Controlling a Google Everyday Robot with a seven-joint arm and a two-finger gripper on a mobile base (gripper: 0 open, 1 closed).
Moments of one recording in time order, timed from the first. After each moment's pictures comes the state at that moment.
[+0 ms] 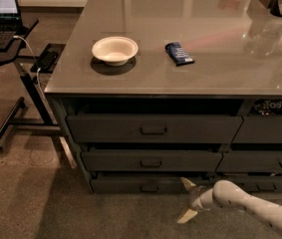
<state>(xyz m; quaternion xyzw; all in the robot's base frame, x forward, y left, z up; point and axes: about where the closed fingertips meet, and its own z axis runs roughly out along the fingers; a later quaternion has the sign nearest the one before) 0.512 -0.192 0.274 -0.61 0.71 0.12 0.32</state>
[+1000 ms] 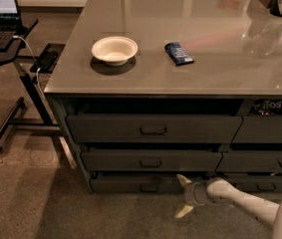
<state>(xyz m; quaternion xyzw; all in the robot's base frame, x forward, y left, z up) 0.545 -0.186 0.233 -0.63 0.70 0.10 0.31</state>
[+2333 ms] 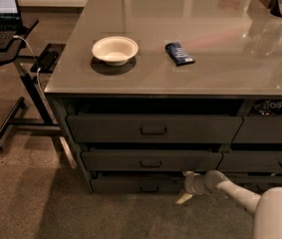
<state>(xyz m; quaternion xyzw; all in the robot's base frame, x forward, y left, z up) 0.616 -0.211 0.203 -0.61 0.71 0.06 0.34</state>
